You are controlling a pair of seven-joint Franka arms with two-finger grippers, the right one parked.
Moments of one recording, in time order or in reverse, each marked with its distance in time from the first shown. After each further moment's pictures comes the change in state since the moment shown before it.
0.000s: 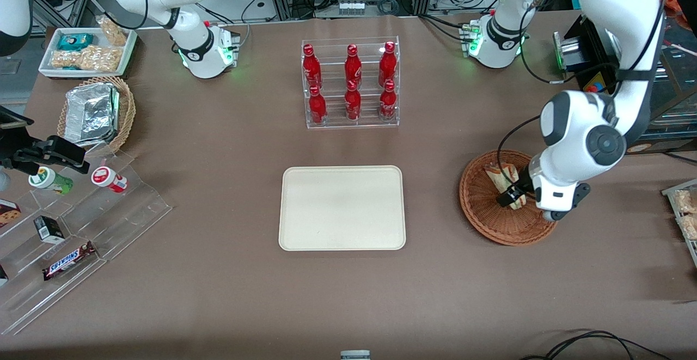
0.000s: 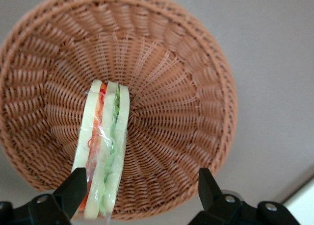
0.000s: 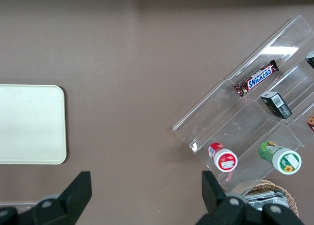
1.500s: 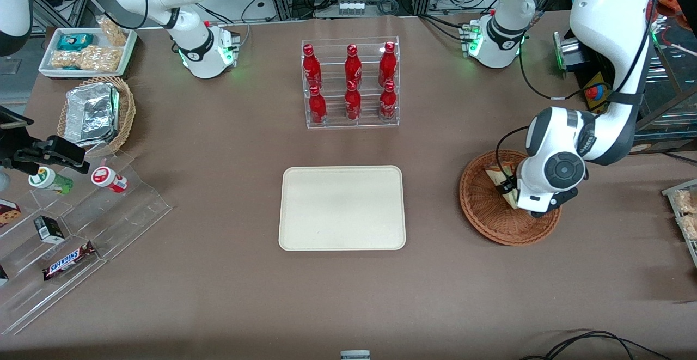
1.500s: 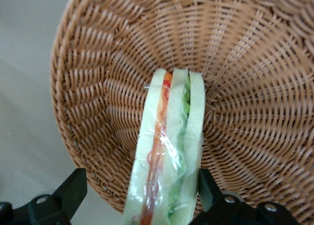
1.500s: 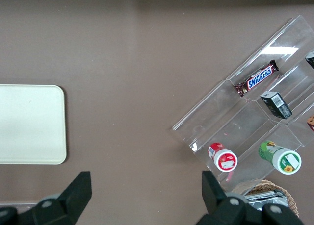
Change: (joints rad) arm -0.026 0.088 0.011 0.022 0.251 -0.195 -0.013
